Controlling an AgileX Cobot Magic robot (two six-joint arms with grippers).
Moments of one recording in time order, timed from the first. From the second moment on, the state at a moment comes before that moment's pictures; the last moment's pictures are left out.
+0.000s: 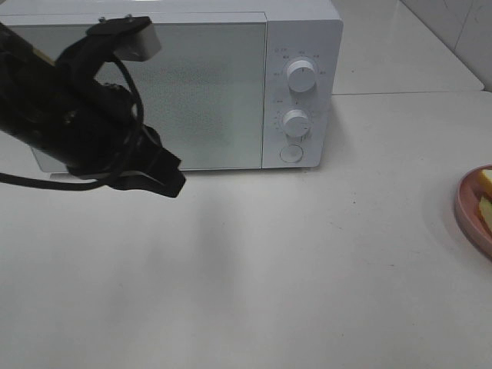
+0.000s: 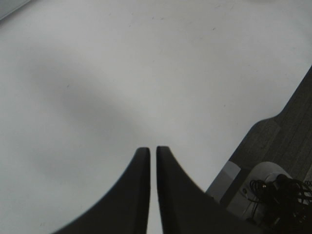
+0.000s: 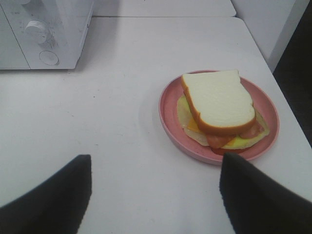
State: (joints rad) left arm -0.59 1.48 -0.98 -0.57 0.68 0.47; right arm -0.08 -0.01 -0.50 0.05 1.01 -0.06
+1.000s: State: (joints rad) left arm 0.09 0.92 -0.83 -0.15 1.06 0.16; right arm -0.08 -0.01 -0.50 0.05 1.01 -0.06
